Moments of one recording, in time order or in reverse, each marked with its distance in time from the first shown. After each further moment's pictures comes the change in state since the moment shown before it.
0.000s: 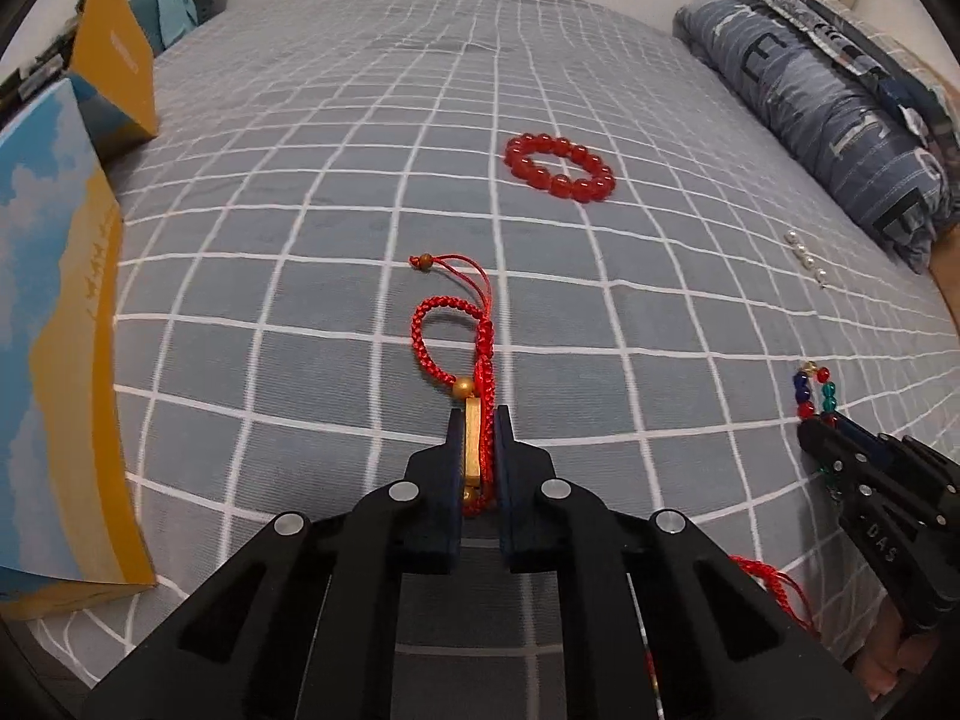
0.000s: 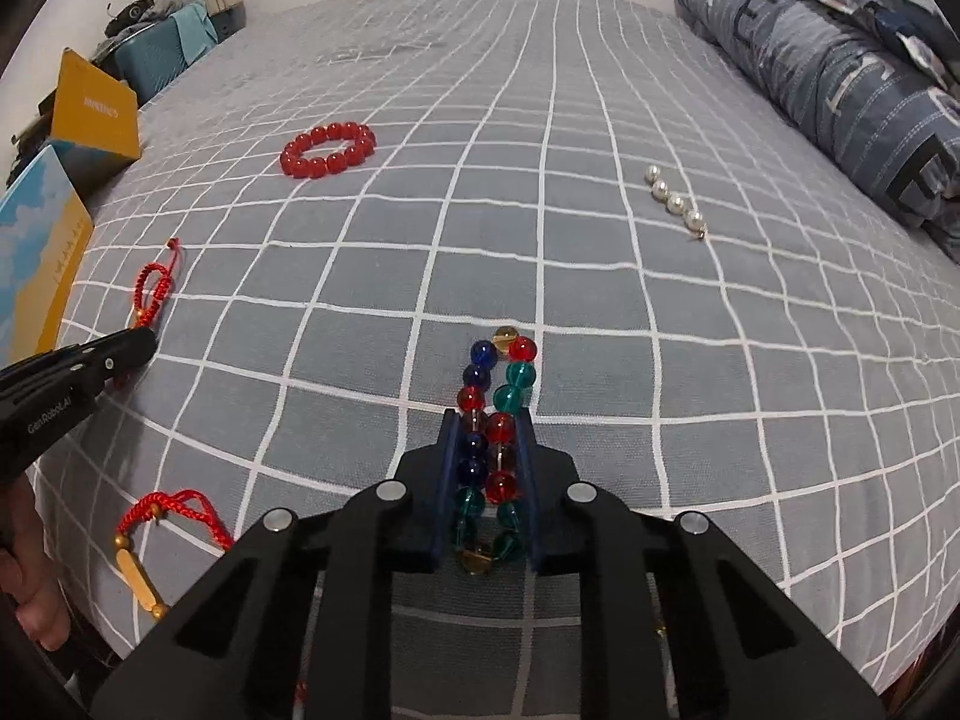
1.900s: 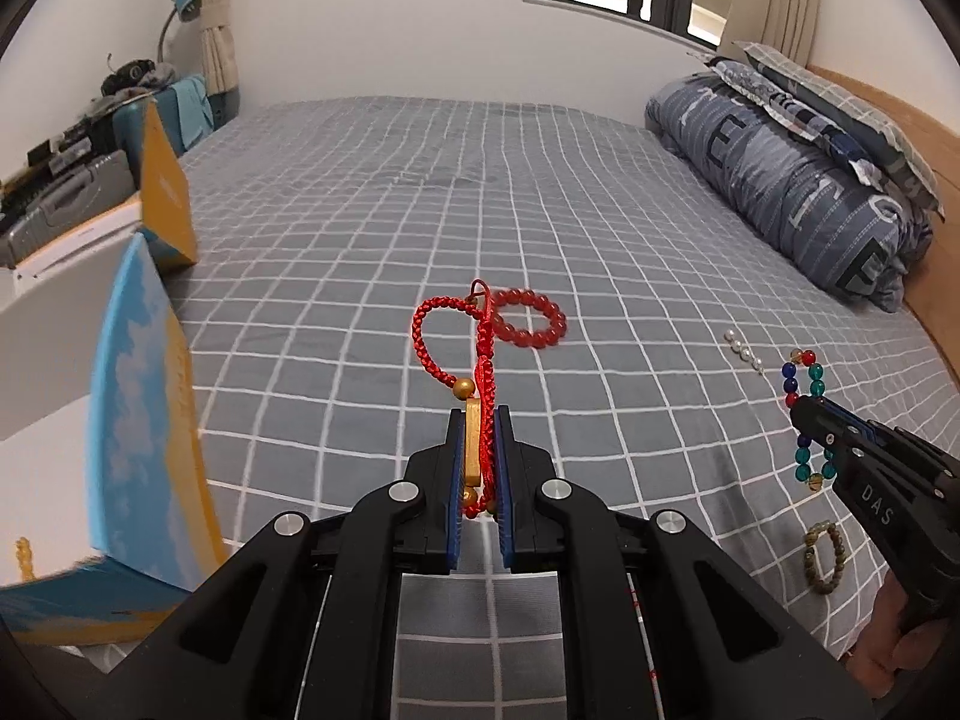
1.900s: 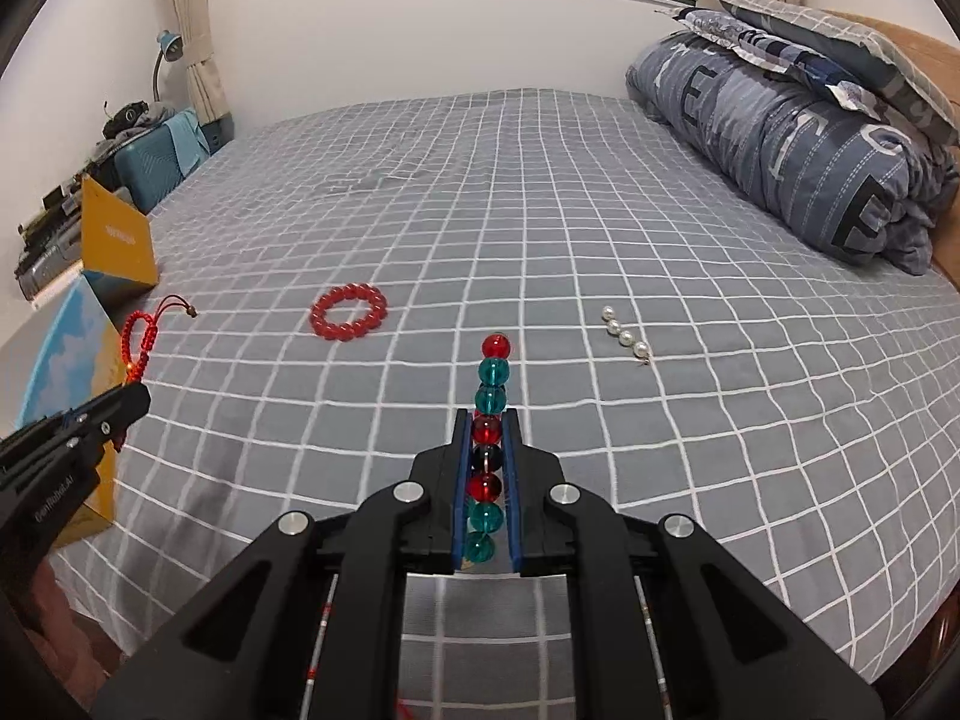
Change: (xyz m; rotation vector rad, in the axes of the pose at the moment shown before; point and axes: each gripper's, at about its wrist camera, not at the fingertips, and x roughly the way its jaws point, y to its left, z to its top) left arm -0.090 -0.014 0.020 0.042 -0.260 0.025; right arm -0.081 0.006 0.035 0.105 -0.228 -0.014
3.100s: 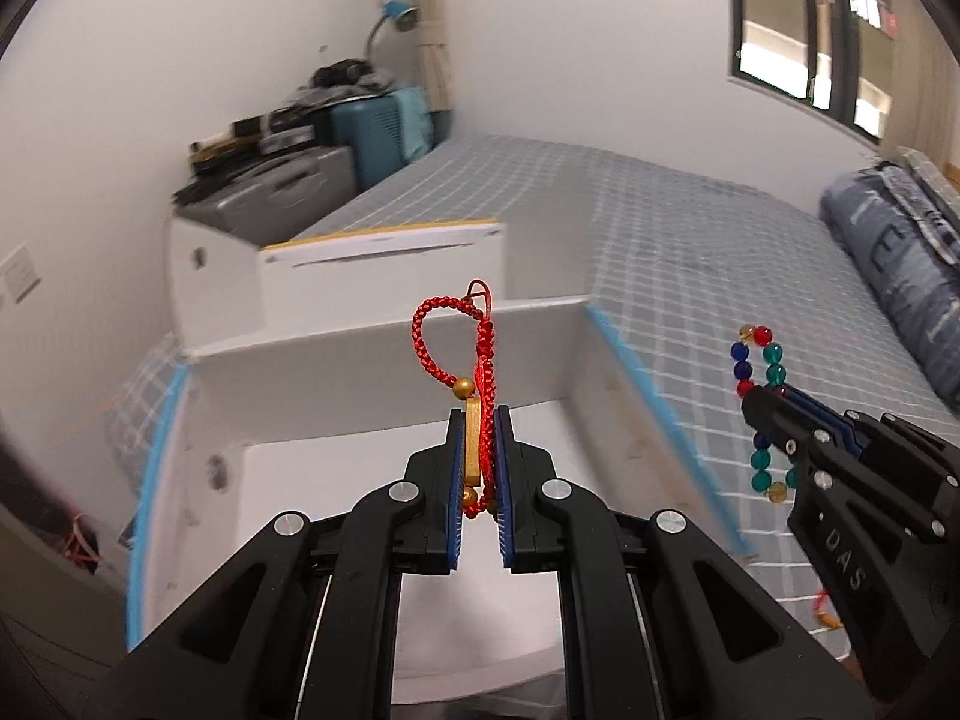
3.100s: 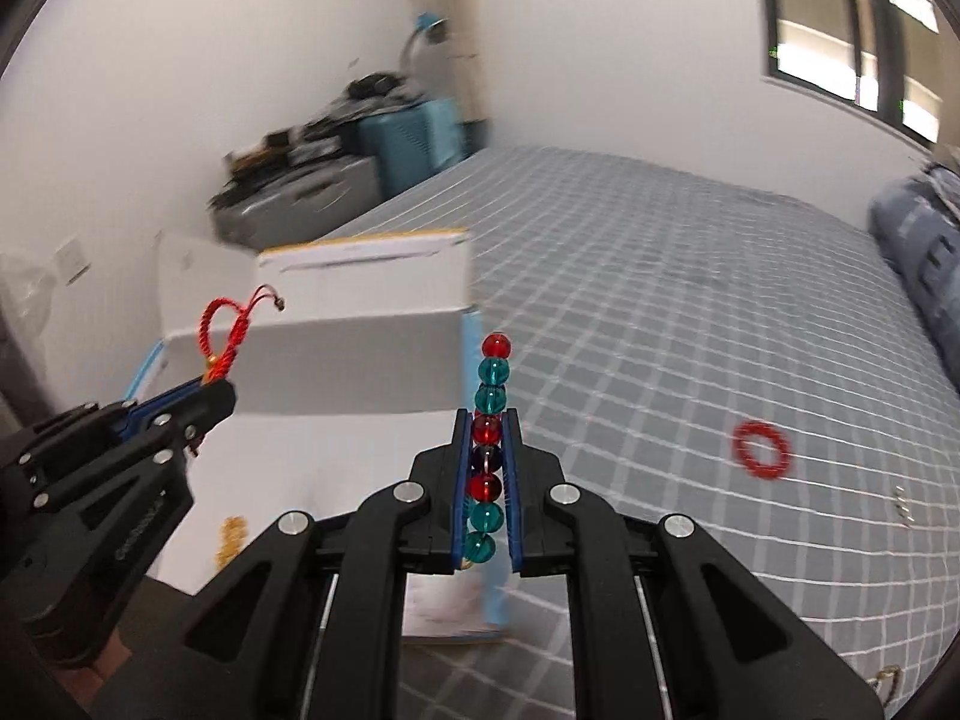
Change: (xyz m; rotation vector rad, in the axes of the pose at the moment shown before) left arm -0.131 0.224 0.015 -0.181 -0.062 0.359; right arm -0.059 0.322 0.033 -0.345 -0.040 0.408
